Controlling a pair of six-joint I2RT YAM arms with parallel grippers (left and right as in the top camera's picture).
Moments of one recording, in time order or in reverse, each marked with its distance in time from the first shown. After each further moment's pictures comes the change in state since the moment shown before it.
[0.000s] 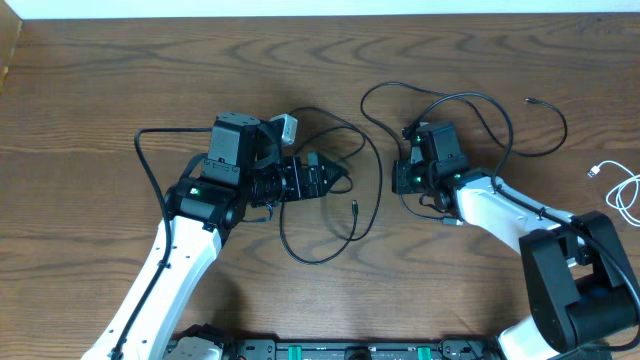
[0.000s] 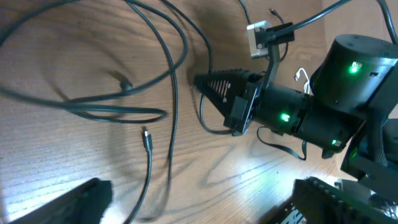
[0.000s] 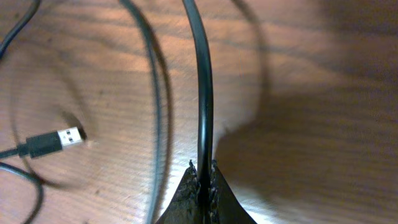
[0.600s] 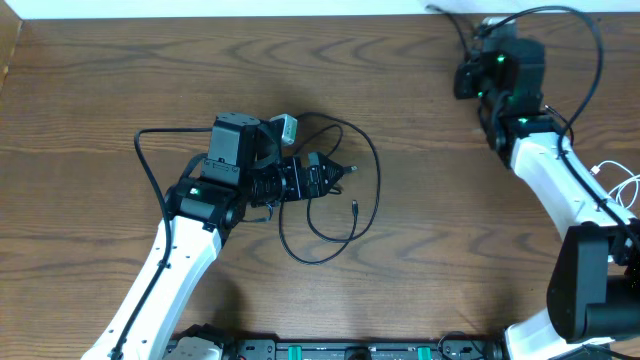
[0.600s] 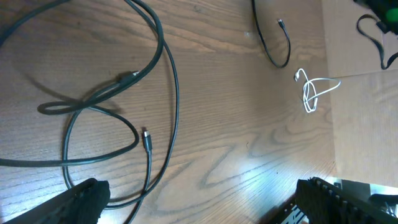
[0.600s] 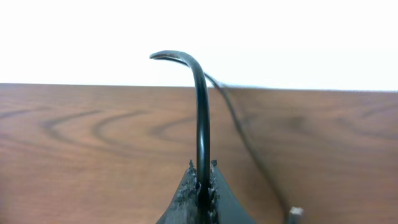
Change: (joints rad) left arm 0.000 0.000 0.000 0.000 0.000 0.001; right arm -0.274 -0.002 0.322 0.218 0.119 -0.309
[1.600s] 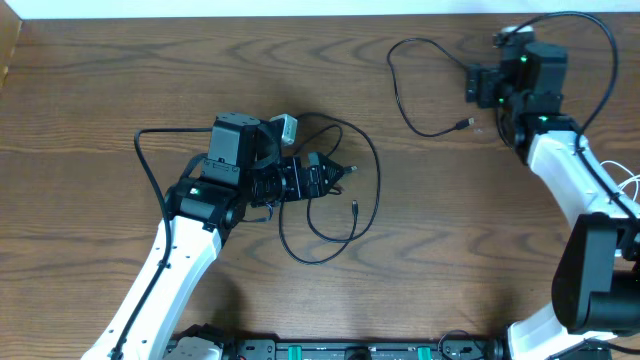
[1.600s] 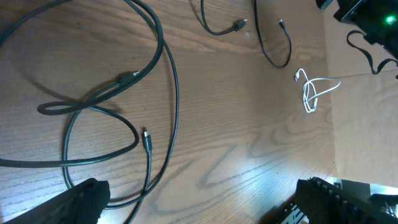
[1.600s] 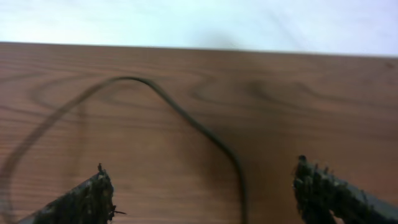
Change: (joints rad) left arm 0.000 0.000 0.000 0.000 0.000 0.000; right arm -0.109 0.034 0.000 -0.114 -0.007 -0.070
